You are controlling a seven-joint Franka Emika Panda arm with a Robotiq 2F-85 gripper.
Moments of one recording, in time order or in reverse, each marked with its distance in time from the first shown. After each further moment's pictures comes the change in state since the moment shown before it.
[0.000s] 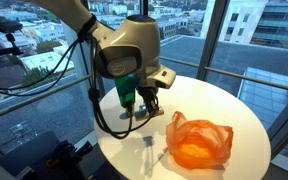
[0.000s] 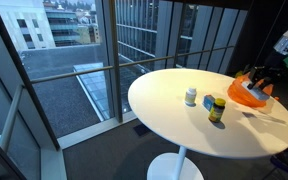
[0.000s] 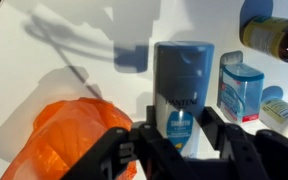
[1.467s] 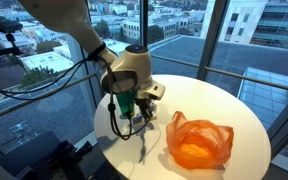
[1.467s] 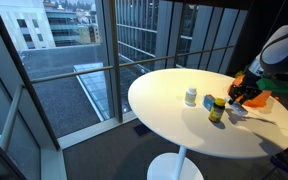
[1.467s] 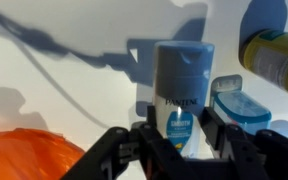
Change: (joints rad) arm 0.045 0.252 0.091 0.044 0.092 0.200 -0.018
